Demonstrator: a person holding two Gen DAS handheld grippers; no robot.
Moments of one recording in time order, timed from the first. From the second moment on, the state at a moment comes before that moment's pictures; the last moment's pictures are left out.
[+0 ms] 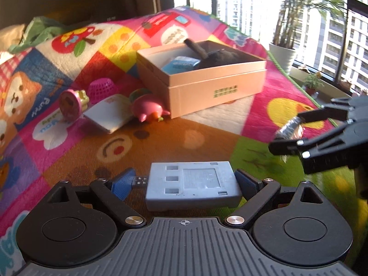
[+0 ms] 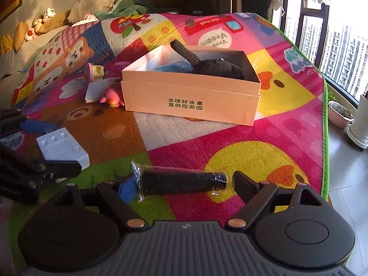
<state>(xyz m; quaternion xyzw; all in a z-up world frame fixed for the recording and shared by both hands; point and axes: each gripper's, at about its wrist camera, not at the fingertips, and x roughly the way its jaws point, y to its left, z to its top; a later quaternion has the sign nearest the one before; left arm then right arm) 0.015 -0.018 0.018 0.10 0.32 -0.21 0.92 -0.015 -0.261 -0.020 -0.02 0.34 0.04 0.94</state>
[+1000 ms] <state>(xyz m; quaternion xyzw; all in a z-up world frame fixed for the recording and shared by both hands) 0.159 -0.067 0.087 0.09 0.24 -0.26 0.93 0.171 -0.336 0.131 0.09 0.26 0.02 0.96</state>
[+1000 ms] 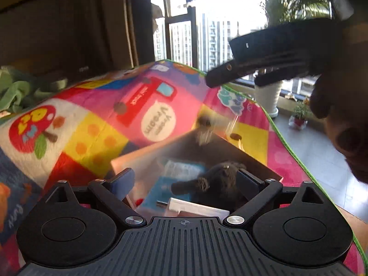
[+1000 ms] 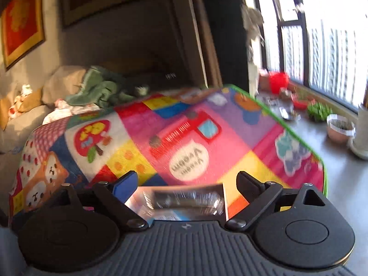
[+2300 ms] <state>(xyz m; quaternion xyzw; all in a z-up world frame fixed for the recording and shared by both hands) 0.108 0.091 0.010 -0.11 0.31 -0.10 0.94 0.280 -0.062 0.033 -0.03 0.45 0.21 0.87</state>
